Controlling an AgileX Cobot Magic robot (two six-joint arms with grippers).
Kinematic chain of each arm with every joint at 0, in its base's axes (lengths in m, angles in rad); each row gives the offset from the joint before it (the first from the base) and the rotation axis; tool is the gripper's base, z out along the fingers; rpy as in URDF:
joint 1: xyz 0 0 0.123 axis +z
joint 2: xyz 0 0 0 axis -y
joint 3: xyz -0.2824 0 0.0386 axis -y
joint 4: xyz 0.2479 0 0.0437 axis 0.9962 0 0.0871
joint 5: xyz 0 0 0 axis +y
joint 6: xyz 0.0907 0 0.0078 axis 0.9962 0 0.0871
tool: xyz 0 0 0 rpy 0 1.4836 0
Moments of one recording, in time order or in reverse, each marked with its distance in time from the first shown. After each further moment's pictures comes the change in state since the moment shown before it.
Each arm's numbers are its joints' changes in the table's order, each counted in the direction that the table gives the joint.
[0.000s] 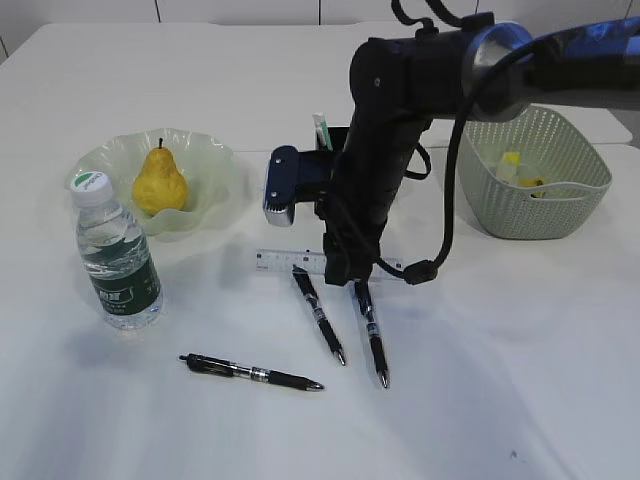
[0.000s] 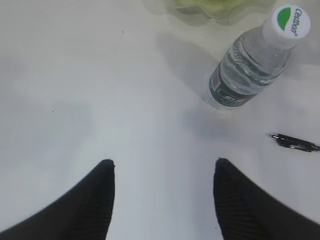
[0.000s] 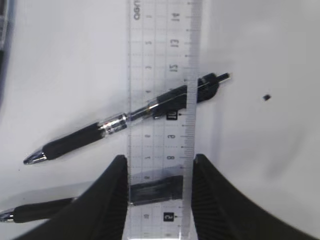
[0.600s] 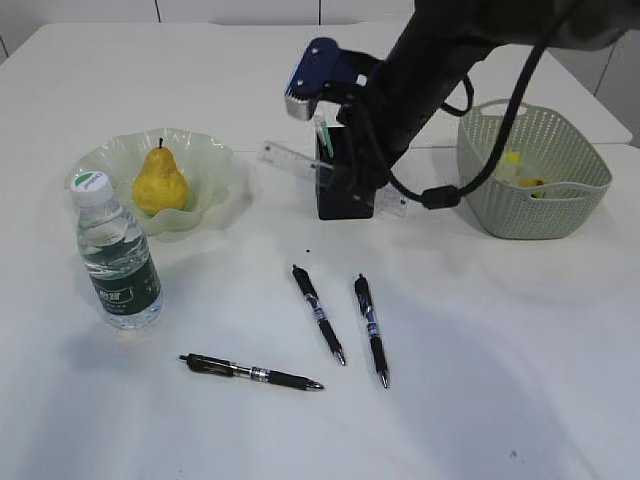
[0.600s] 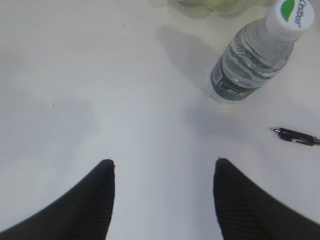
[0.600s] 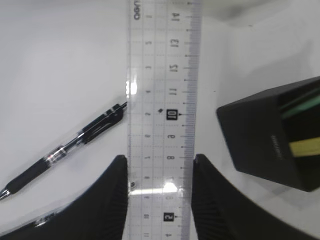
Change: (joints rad) left arm 0.000 0.000 0.000 0.000 0.023 0.000; right arm -0.105 0.135 0.000 0.133 -0.115 0.081
